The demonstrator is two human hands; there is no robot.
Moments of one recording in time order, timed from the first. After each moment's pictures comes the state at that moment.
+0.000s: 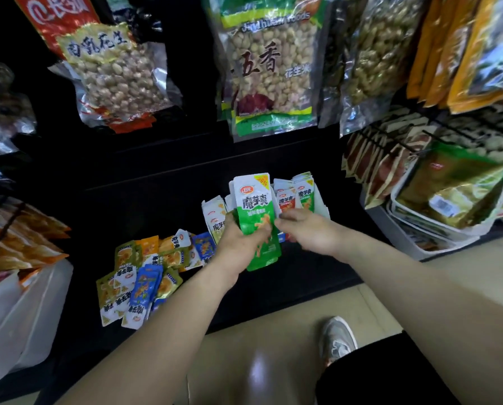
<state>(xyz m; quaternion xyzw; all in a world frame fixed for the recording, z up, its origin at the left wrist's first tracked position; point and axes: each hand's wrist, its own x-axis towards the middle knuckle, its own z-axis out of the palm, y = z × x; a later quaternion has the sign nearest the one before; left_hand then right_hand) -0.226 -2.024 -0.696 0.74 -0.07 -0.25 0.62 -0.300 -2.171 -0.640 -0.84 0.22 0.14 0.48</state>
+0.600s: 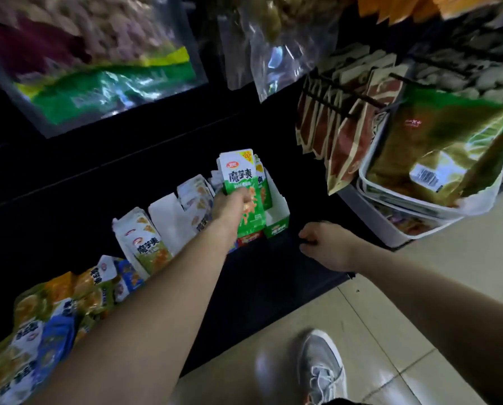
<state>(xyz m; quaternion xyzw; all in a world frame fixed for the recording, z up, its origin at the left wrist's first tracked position) -0.152 -2.233 -0.787 0.76 0.00 -0.30 0.57 -0.321 -2.355 -0.795 -0.90 0.26 0.17 0.30</state>
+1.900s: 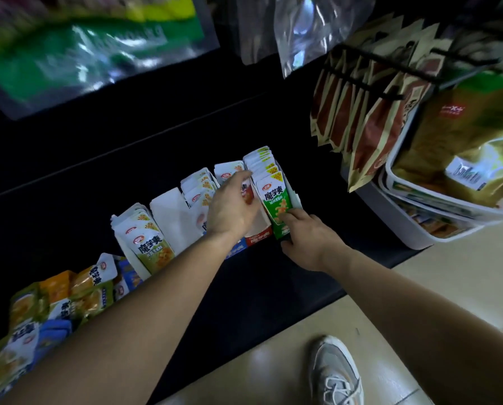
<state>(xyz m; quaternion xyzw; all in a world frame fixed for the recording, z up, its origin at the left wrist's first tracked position) -0.121 -2.233 -0.844 0.89 -0.31 -0.08 0.34 -0.258 -2.338 -0.859 -0.93 0.24 0.13 0.24</state>
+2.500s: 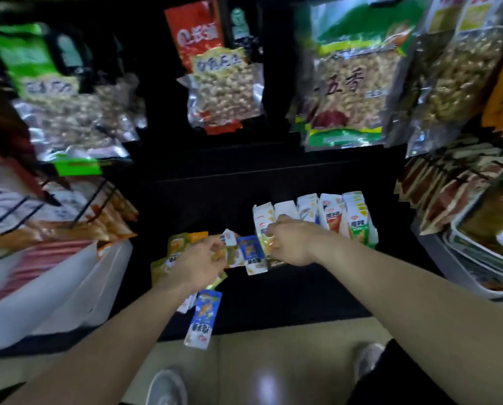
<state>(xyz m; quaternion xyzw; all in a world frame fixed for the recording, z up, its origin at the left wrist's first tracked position) -0.172 -1.875 -0.693 0.94 -0.18 -0.14 0.26 -0.238 -2.102 -0.636 -0.98 0.00 0.18 0.10</state>
